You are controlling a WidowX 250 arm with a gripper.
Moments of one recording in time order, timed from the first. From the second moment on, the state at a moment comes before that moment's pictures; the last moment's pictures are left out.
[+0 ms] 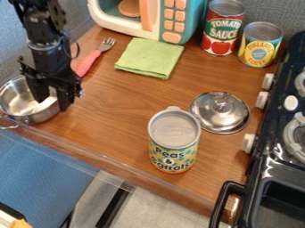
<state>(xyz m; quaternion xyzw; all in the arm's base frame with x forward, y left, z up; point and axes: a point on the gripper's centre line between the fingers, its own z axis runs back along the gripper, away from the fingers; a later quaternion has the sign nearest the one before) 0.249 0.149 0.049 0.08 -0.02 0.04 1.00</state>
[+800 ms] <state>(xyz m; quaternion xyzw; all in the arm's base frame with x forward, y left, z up) 0.253 0.153 0.042 0.09 -0.02 0.04 1.00</state>
